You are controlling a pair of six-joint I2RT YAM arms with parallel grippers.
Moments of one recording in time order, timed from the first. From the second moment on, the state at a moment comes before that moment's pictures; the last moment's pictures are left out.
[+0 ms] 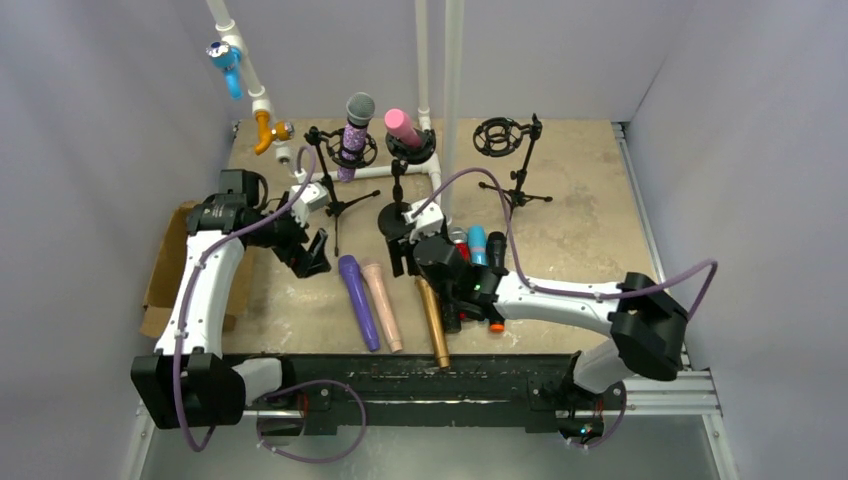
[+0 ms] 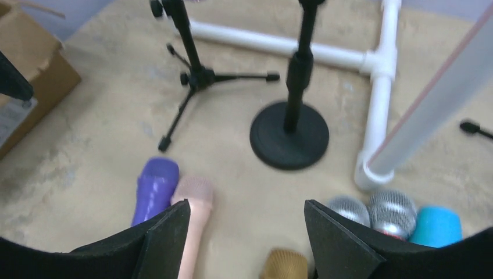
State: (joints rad) left arm 0.07 1.18 1.16 -1.09 0.71 0.68; right arm 1.11 1.54 0.97 0.26 0.61 0.24
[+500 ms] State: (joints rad) left arm -0.15 1.19 0.86 -0.91 0.54 0.95; right arm 1.10 1.40 0.83 -0.15 0.35 0.56
